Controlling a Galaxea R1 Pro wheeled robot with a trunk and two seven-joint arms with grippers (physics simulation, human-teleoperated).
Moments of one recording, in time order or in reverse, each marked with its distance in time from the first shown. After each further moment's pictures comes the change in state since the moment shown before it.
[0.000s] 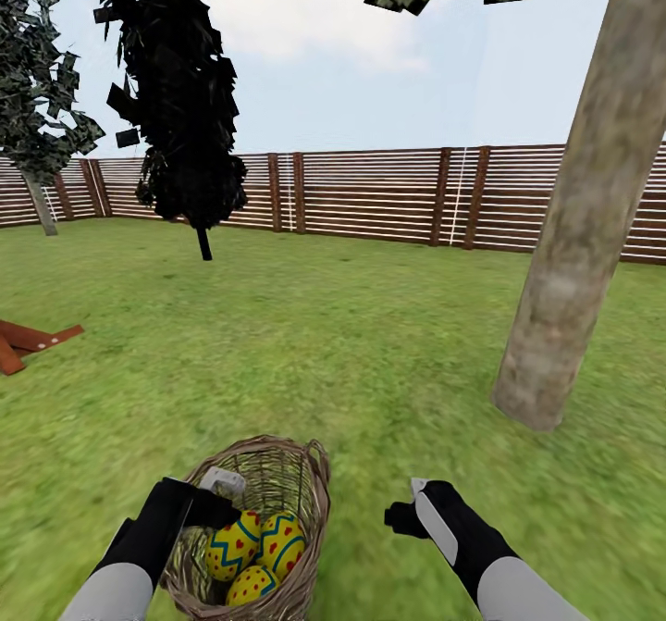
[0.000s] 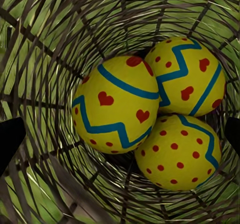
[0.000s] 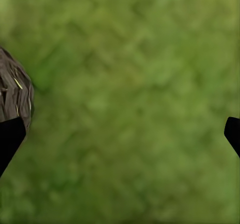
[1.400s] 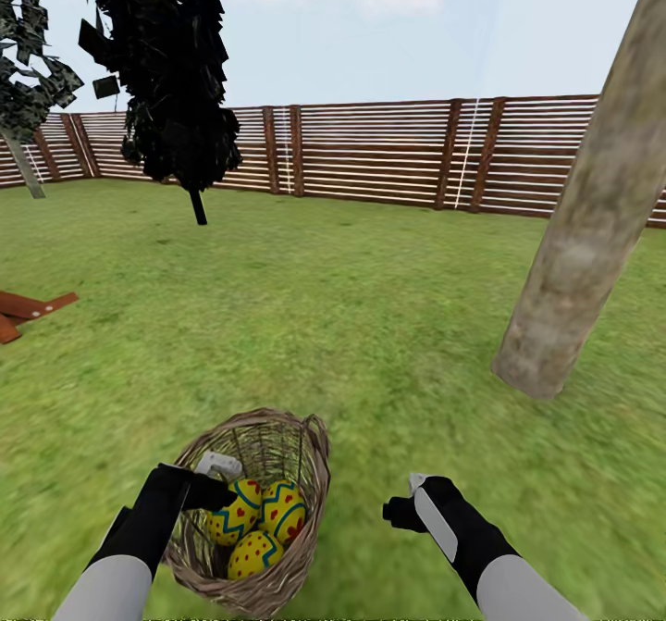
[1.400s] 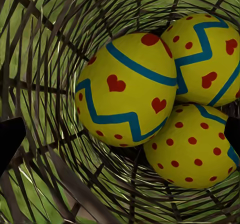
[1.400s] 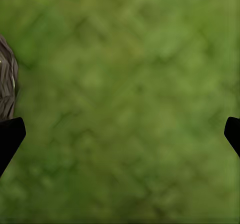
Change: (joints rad) left arm -0.010 -0.001 0.000 -0.081 -0.001 0.035 0.002; right arm 0.001 0.001 0.001 -0.033 0.000 0.011 -0.003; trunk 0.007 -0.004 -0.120
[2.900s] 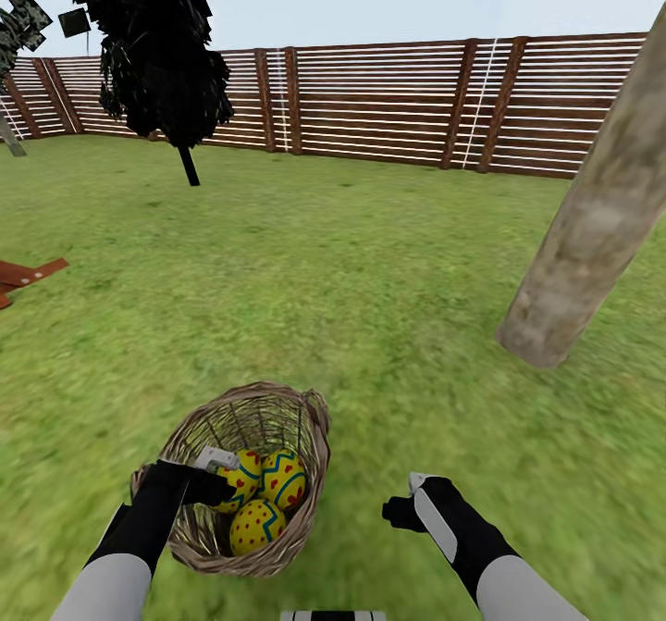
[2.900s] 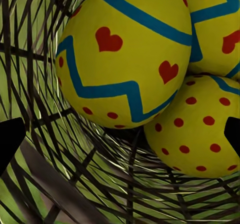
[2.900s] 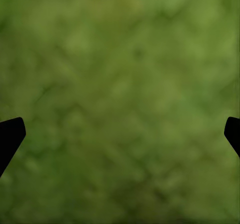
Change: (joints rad) left arm 0.000 -0.001 -0.003 -0.030 0.000 0.003 0.000; right arm 0.001 0.001 0.001 0.001 0.000 -0.009 0.002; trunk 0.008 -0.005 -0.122
